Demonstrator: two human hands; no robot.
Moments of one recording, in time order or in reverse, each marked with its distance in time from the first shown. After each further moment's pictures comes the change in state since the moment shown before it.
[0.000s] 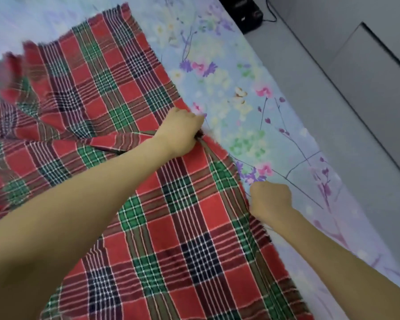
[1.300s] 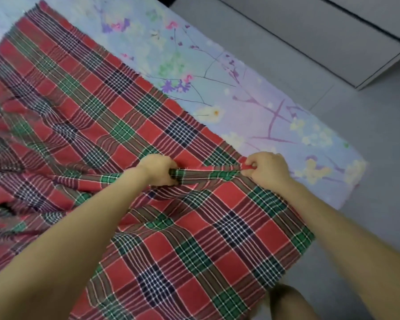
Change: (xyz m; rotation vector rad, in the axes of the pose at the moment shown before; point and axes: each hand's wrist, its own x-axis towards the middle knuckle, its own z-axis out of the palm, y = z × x) left_hand -0.215 0.174 0.048 0.073 -0.539 0.210; right_hand -0.214 0.063 0.177 0.632 0.249 0.229
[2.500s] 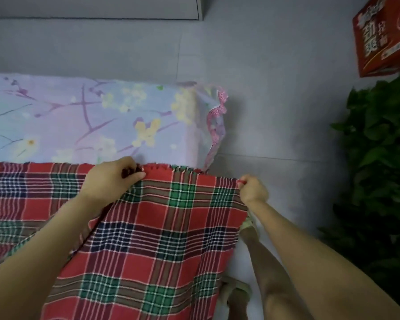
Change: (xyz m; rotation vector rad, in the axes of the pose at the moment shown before) left_hand 0.047 0.236 -0.005 -0.042 0.271 0.293; right_hand -0.168 0.251 0.165 0.626 0.105 0.967
